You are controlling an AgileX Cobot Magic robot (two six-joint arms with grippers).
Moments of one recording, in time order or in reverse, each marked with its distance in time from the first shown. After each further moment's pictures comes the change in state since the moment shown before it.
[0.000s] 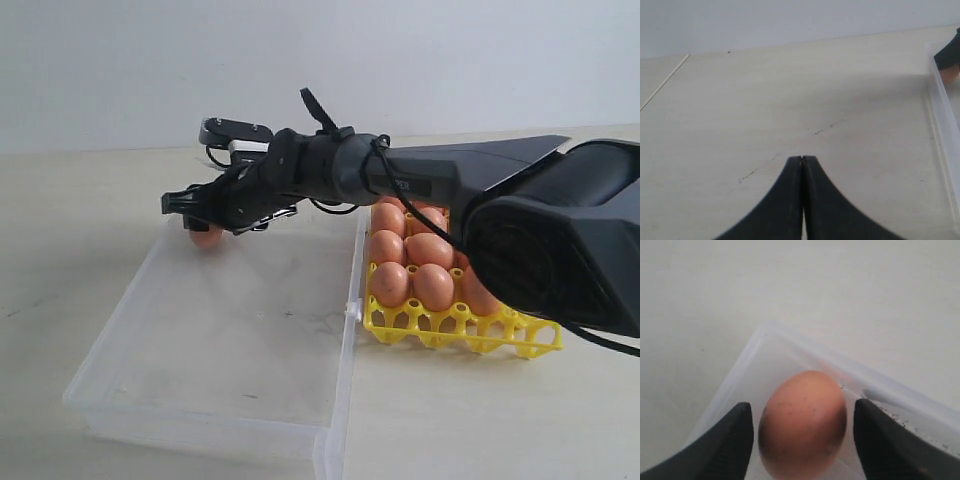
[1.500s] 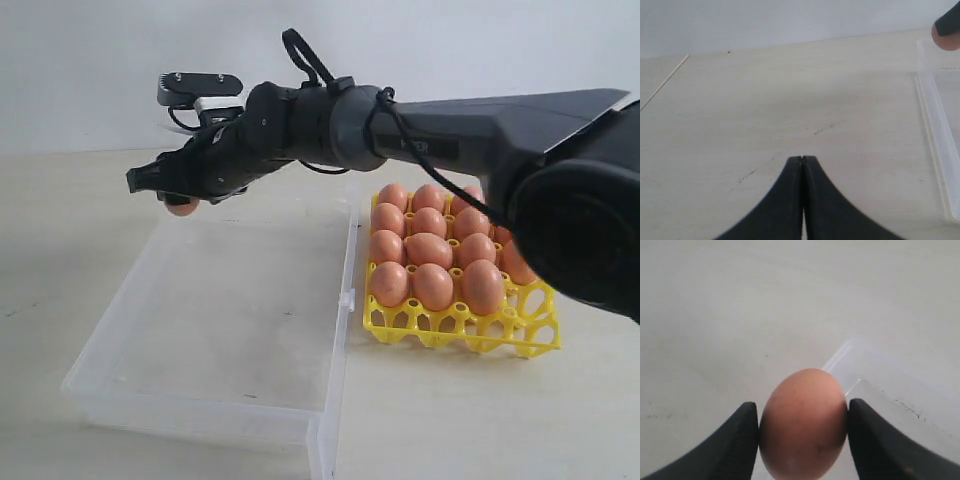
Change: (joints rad) left arm 0.000 0.000 0.000 0.000 0.000 0.000; right arm 0.055 -0.176 0.095 -0.118 -0.001 -0.046
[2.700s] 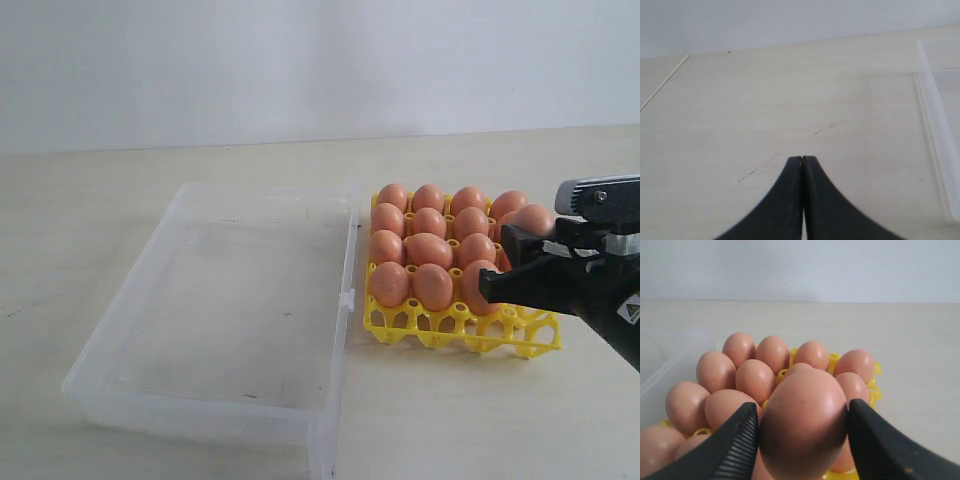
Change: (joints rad) left arm 0.000 0.000 0.000 0.000 0.000 0.000; right arm -0.258 -0.831 1.666 -0.024 -1.257 -0.030
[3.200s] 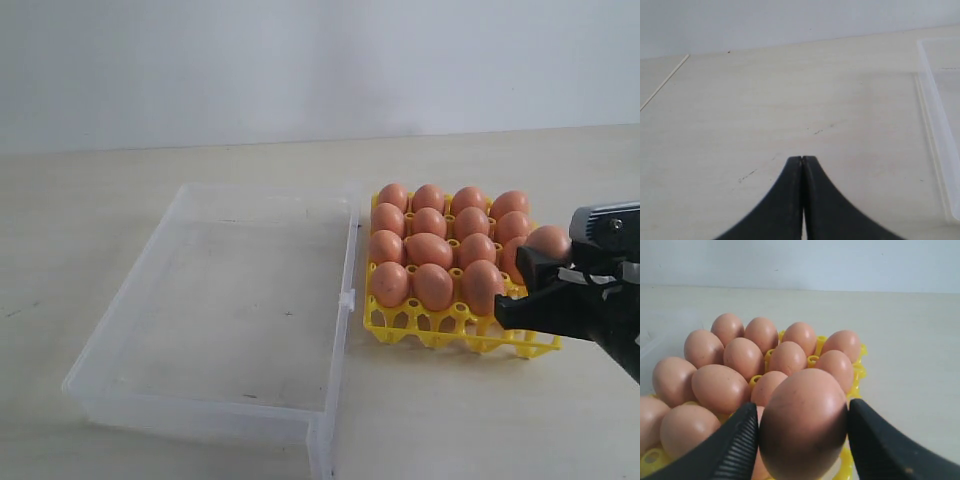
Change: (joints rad) left arm 0.000 0.000 0.000 0.000 0.000 0.000; right arm -0.002 0.010 0.071 0.002 -0.055 0.000
